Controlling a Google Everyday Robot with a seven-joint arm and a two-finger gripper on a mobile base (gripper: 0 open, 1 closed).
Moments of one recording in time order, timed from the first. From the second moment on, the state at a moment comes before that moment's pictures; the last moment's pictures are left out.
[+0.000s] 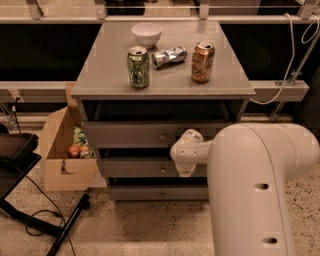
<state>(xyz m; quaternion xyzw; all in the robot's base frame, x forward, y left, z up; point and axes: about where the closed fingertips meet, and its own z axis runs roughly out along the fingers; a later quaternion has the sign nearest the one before) 0.667 -0.112 0.402 -0.69 0.72 -0.10 0.07</state>
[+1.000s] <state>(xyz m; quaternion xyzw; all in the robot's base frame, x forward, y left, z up) 0.666 -0.112 0.404 -0.69 0.72 -0.10 0.07</state>
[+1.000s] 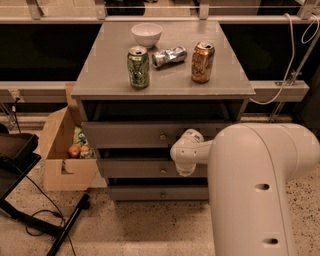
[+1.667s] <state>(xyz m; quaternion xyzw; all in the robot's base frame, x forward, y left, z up) 0.666 -0.112 0.405 -0.69 0.72 -0.10 0.07</state>
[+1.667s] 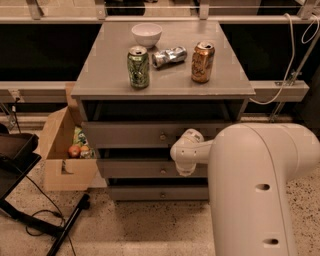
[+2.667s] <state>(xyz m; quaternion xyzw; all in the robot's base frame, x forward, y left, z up) 0.666 -0.112 0.407 -0.69 0.72 -0.10 0.07</state>
